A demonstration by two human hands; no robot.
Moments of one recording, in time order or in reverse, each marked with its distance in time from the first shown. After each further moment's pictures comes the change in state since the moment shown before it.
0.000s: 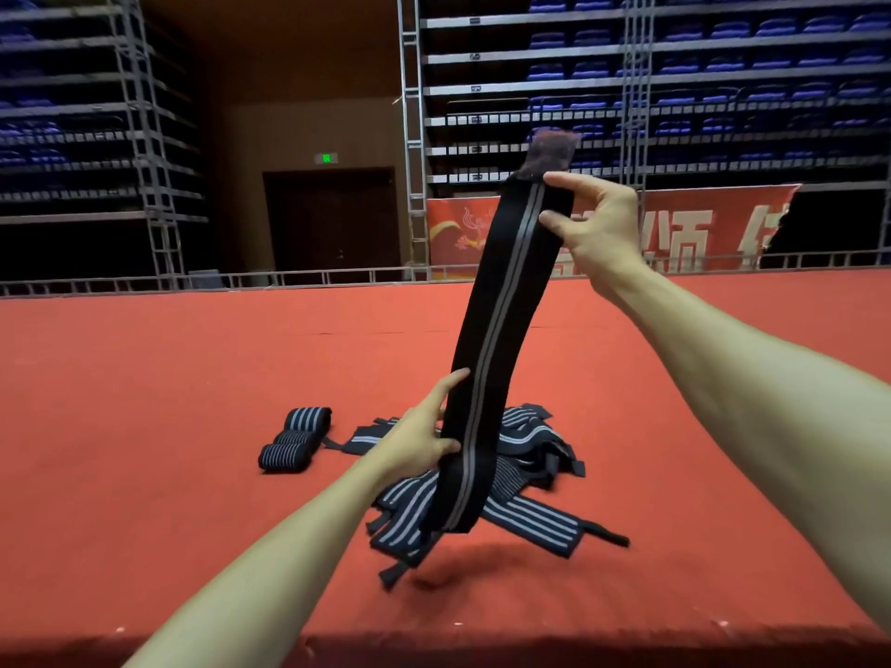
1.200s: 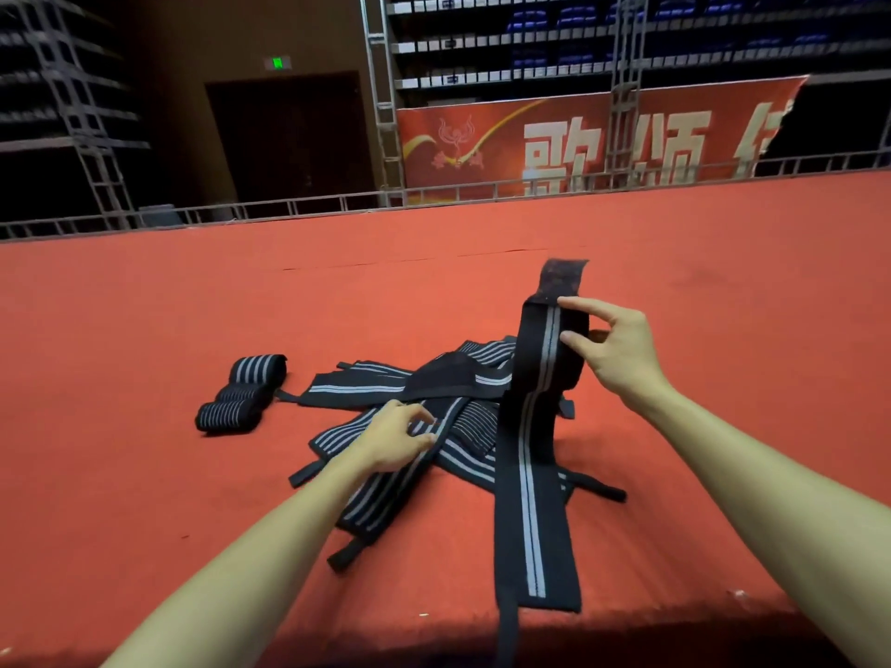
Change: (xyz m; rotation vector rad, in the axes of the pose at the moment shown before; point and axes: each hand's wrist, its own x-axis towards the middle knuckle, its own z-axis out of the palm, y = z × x) left_hand 0.057 -0.125 0.062 0.433 -0.129 -0.239; right_hand -0.148 0.197 -0.017 -0.126 -0.177 0.334
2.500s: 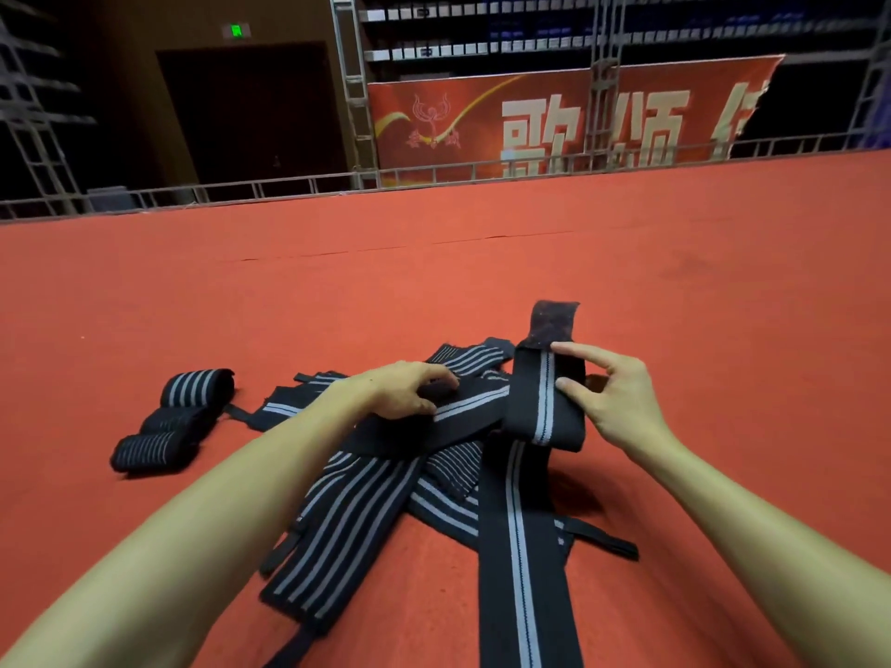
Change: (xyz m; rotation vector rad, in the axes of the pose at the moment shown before) left_hand 0.127 0.030 -0.038 0.265 -0.313 0.235; right_hand 0.001 0.059 0.014 -0.025 -0.049 0.088
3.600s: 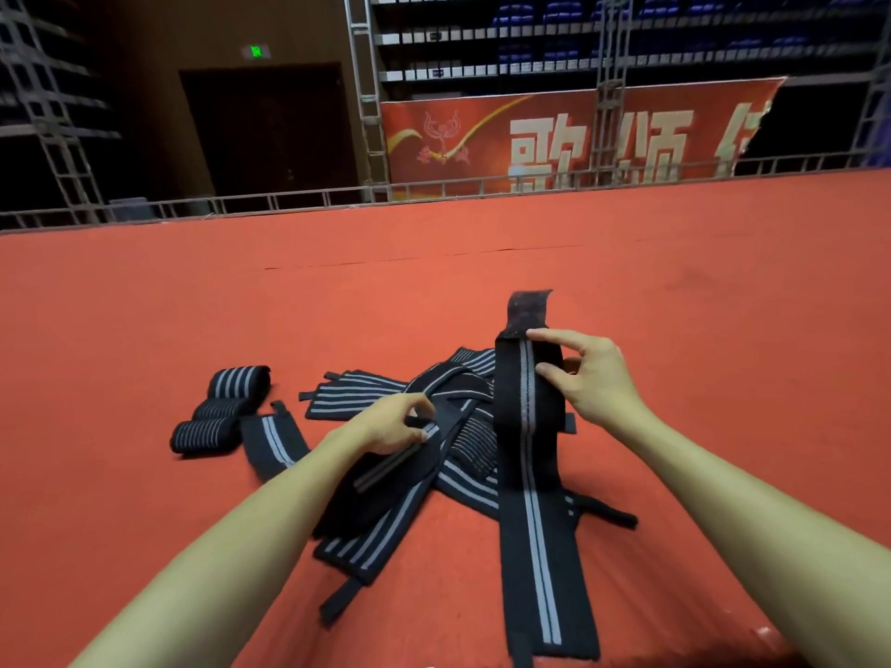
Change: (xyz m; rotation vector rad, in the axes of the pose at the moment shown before) left_hand -0.063 -0.024 0.045 -0.202 0.180 -0.108; right_hand -0.006 -0.063 0.015 -0.109 -0.069 -0.075
